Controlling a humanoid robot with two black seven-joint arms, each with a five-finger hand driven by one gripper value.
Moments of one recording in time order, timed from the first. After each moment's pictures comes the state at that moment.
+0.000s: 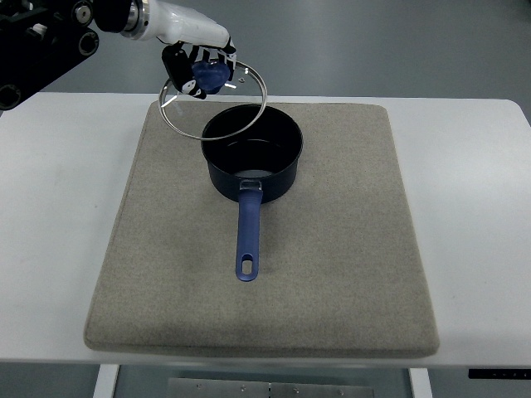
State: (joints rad) left arm -1.46 0.52 -0.28 -0.98 1.69 -0.57 -0.18; right arm 0.00 0.00 -0.07 0.19 -0.02 0.02 0.06
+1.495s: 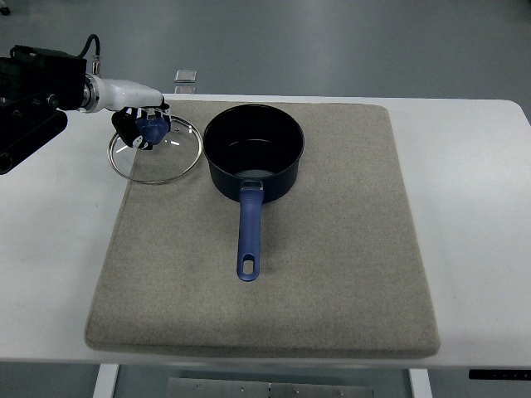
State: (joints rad) left arm -1.18 0.52 -0.28 -0.79 1.70 -0.39 -0.18; right arm 0.00 0.00 -0.07 0.19 -0.02 0.02 0.06
